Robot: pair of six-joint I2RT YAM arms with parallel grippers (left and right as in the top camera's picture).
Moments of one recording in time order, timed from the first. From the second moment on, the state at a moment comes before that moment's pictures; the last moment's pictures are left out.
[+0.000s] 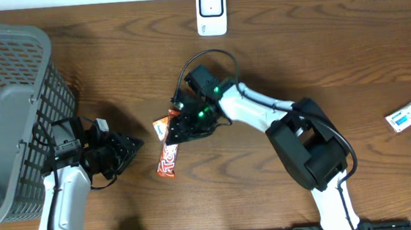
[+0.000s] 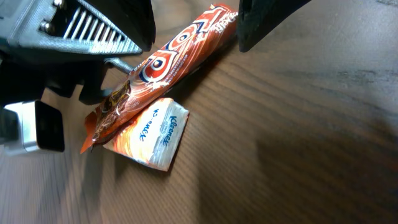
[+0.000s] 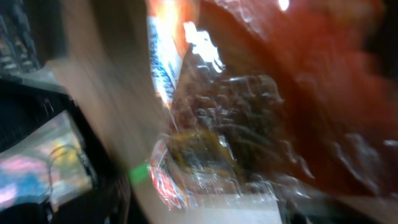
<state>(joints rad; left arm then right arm) 0.26 1.28 0.63 -0.60 0.61 -0.50 0.68 2.19 1.45 -0.53 -0.78 0.38</state>
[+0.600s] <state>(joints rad) 0.26 1.28 0.63 -0.60 0.61 -0.49 0.74 2.09 1.29 -0.43 -0.61 0.61</state>
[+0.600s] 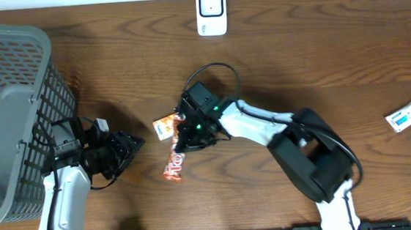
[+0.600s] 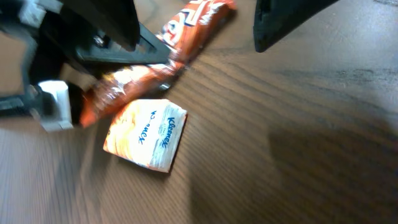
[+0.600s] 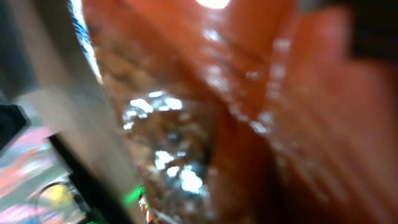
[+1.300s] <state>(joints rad) 0.26 1.28 0.63 -0.61 0.60 -0.49 0.63 1.49 1.27 -0.64 -0.55 -0.07</state>
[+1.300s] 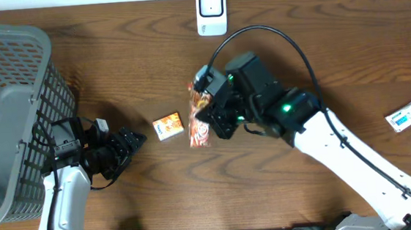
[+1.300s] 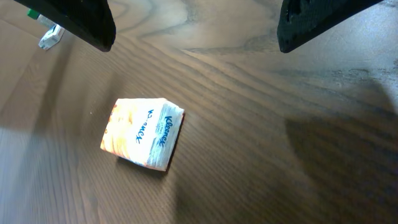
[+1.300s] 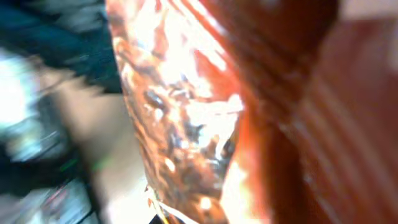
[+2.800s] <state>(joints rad) 0.26 1.28 0.63 -0.61 0.60 -0.49 0.39 1.85 1.27 0.82 -1.40 -0.93</state>
